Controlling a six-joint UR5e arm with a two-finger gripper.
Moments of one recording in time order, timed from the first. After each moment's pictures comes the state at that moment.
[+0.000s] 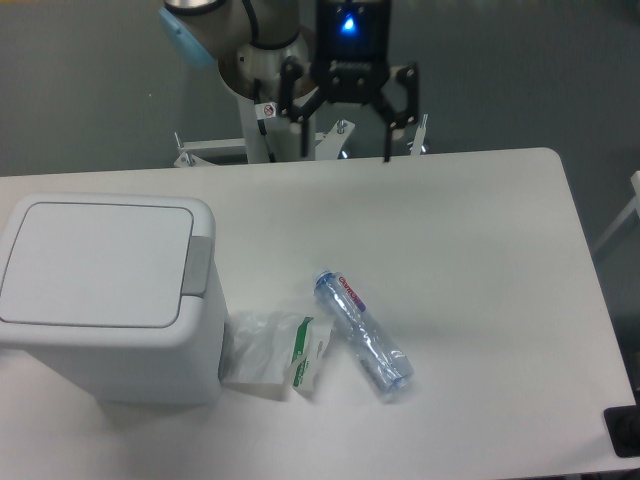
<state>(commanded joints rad) 2.49 -1.50 -1.68 -1.05 1.23 0.50</state>
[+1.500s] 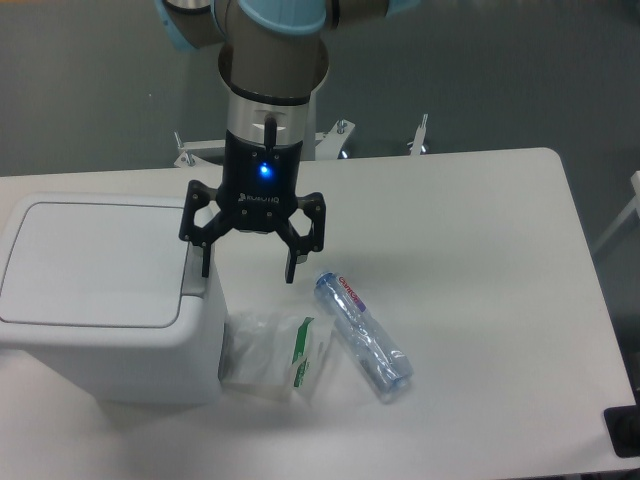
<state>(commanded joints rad) 2.34 -1.69 -1.60 -0.93 1.23 0.20</state>
